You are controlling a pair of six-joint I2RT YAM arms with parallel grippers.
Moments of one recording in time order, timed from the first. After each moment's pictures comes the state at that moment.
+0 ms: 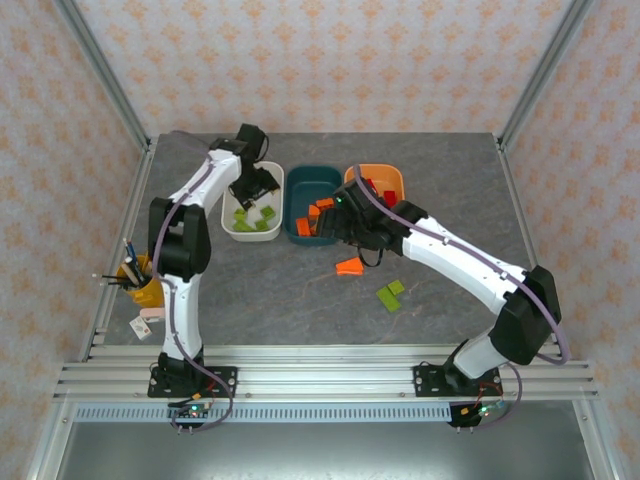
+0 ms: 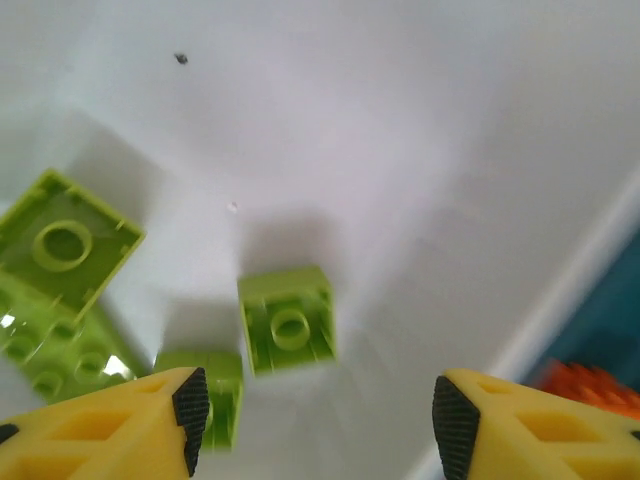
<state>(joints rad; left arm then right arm) -0.17 2.12 1.90 -1.04 0.08 -0.86 0.76 1.51 1.32 -0.77 0.10 0.87</state>
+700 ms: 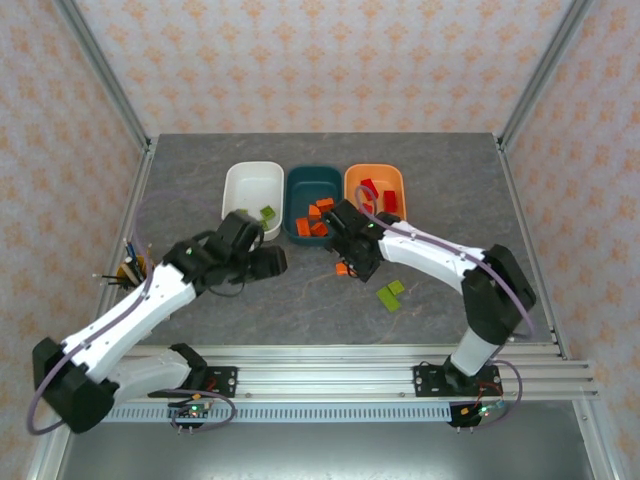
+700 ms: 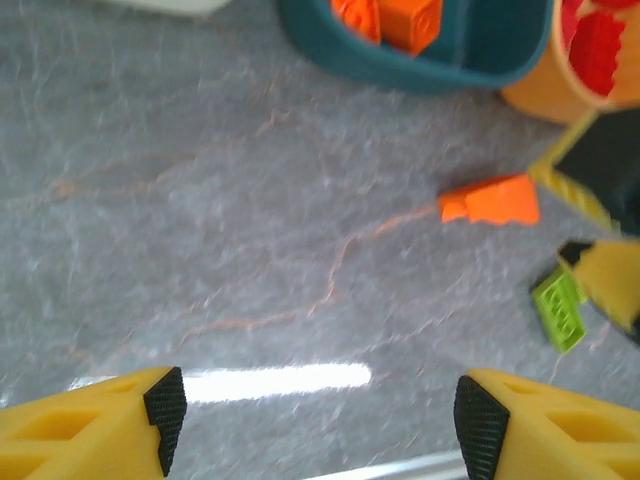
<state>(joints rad) -0.59 1.05 0.93 -0.88 0.00 -0.81 0.76 1.68 1.21 -0.75 0.06 1.45</state>
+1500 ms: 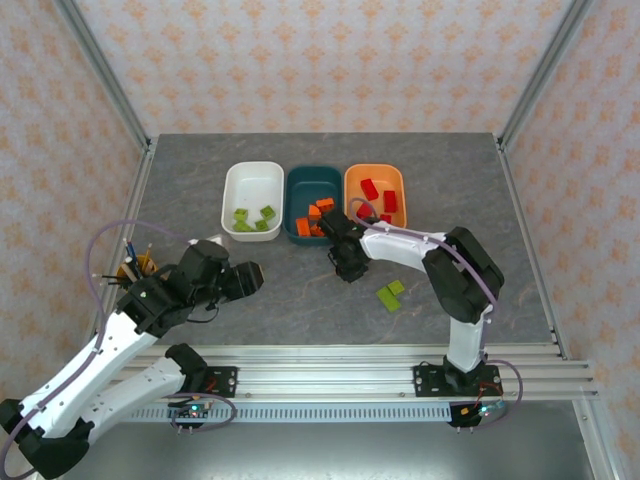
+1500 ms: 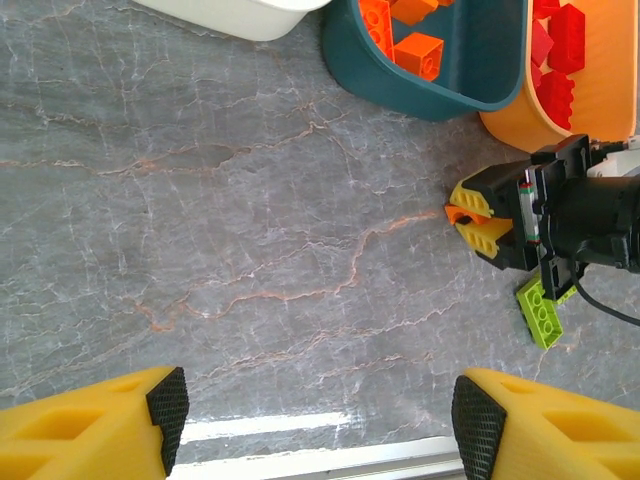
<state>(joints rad) -0.61 0.74 0.85 -0.98 -0.08 -0.88 0.75 1.87 1.22 -0.67 0.03 1.73</state>
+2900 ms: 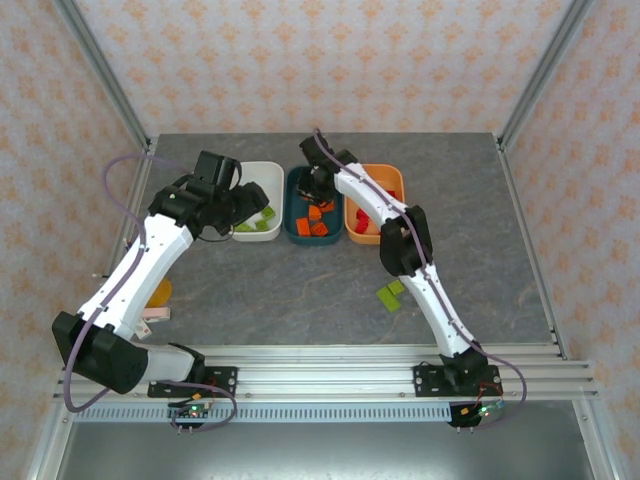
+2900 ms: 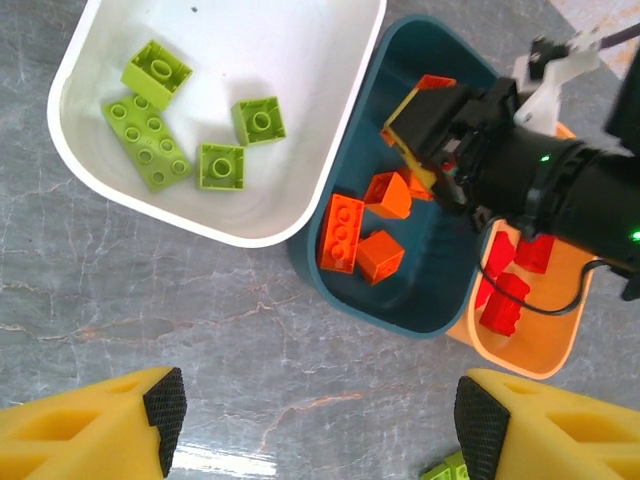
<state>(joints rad) -0.30 1.33 1.34 -0.95 0.03 -0.89 0.58 2.62 2.51 -0.95 -0.15 0.82</state>
